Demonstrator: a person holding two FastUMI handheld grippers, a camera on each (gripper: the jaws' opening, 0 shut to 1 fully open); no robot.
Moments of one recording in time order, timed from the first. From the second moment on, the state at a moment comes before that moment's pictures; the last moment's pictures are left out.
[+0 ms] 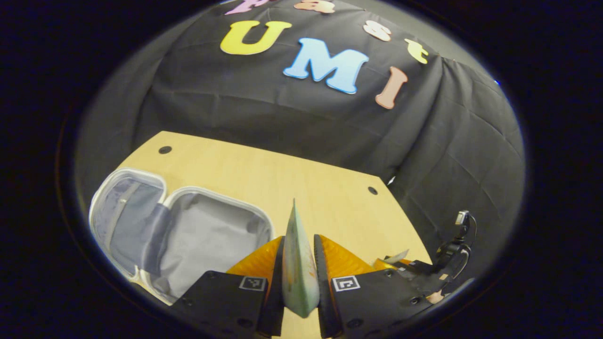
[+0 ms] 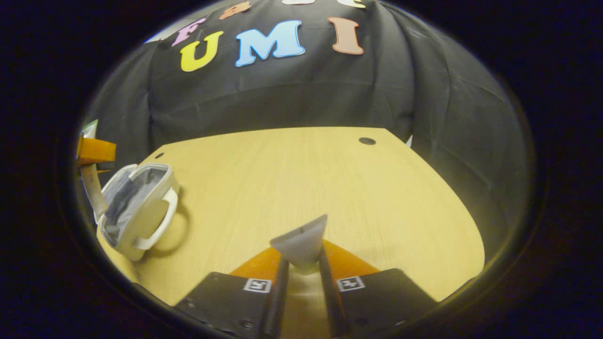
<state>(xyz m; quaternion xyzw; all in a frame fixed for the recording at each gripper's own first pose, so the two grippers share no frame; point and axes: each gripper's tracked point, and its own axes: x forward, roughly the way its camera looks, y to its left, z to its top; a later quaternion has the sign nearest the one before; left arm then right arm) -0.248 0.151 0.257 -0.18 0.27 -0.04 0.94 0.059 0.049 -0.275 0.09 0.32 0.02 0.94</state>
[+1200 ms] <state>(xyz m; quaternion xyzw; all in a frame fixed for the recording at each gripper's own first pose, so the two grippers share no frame) -0.356 0.436 0.262 -0.09 0.24 0.16 0.95 0.031 0.369 -0.185 0.16 0.36 0.25 0.89</state>
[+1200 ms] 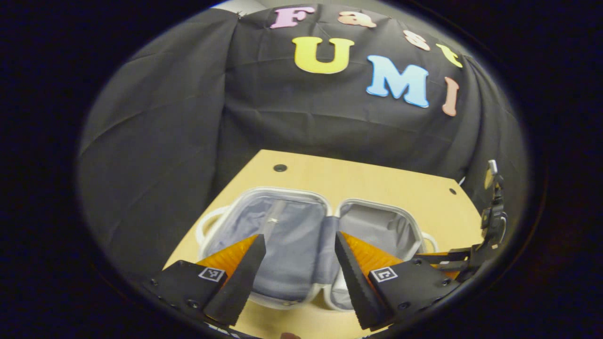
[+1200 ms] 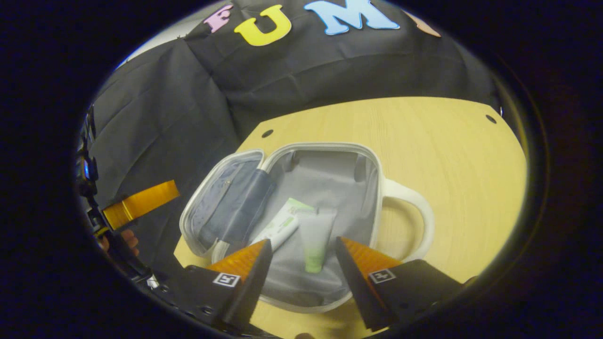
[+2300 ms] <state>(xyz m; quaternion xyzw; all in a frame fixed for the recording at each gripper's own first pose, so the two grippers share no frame) -0.303 0.678 0.106 -0.36 0.34 0.17 0.85 0.037 0.173 -0.027 0.06 0.13 -0.01 0.99</state>
